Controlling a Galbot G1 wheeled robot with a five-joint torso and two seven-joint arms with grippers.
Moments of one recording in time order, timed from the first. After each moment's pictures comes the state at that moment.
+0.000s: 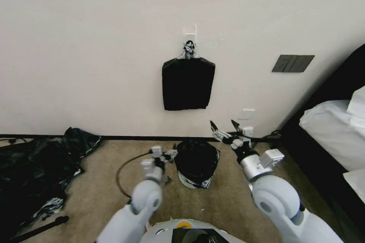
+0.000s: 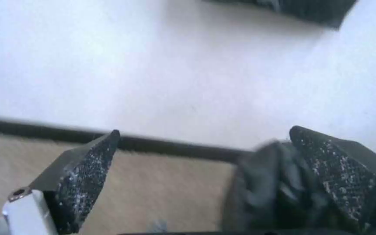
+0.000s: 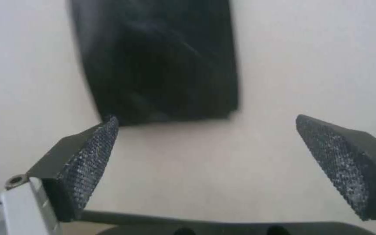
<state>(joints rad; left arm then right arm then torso) 1.36 -1.21 -0.14 -2.12 -0.55 0.25 -0.47 -1.47 0.97 0.42 2.39 0.62 -0.20 0.33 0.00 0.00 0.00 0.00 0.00</state>
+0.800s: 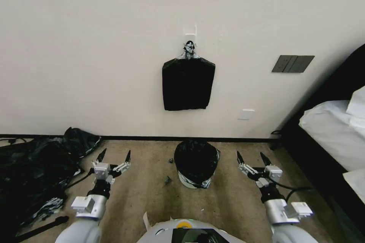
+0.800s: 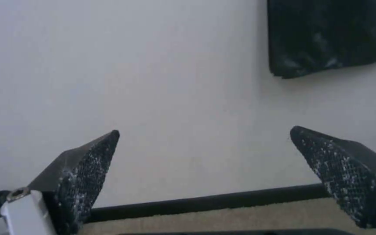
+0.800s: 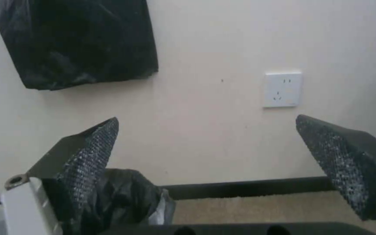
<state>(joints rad) 1.93 -1.33 -0.76 -2.33 -0.21 -0.10 0.00 -1.95 1.35 0.73 2.31 0.39 0.16 -0.03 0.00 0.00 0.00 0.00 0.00</state>
